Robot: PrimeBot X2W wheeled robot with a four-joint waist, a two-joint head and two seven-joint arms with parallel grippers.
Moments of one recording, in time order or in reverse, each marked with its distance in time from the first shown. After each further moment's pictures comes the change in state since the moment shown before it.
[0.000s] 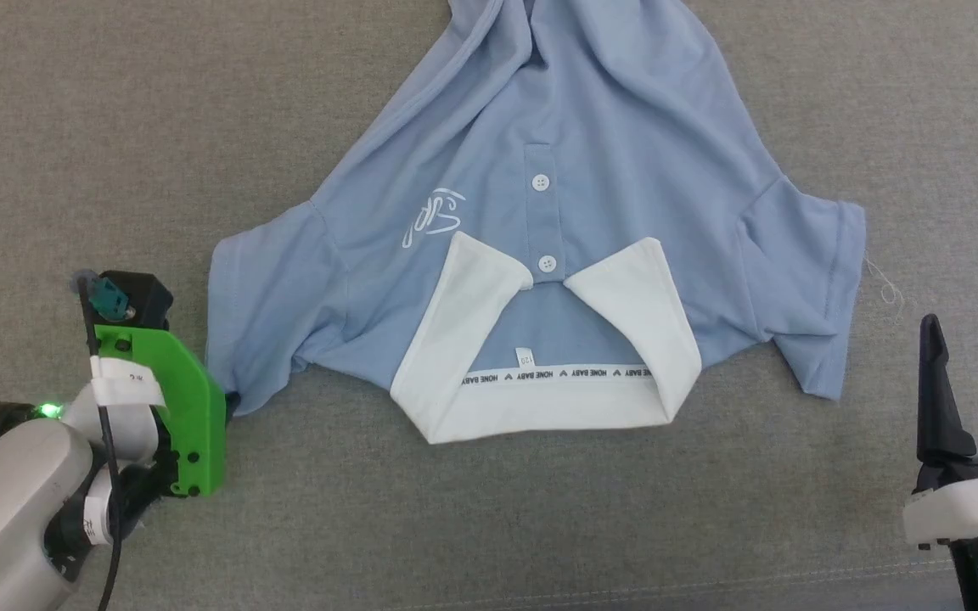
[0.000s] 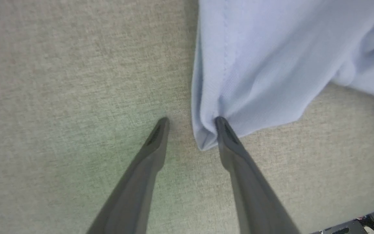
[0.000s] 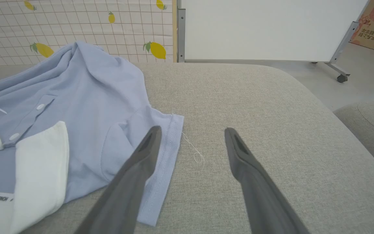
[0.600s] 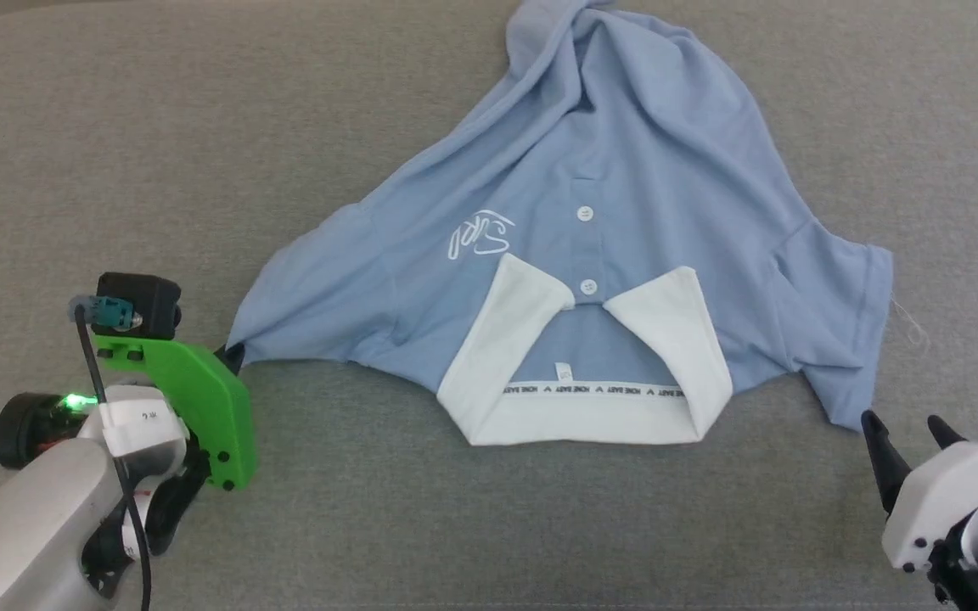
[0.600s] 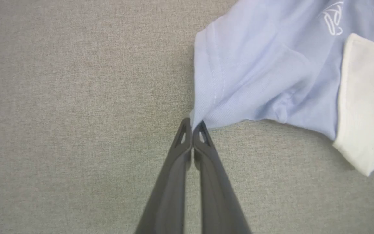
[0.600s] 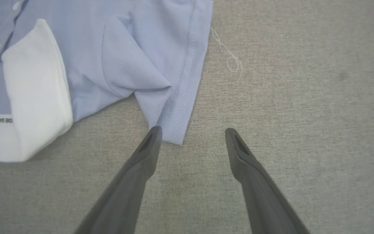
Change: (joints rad) left arm 0.051 -0.062 0.054 -0.036 0.067 0.043 -0.268; right arm -0.017 -0.012 -0.003 0.086 0.050 0.000 0.535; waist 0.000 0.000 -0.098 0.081
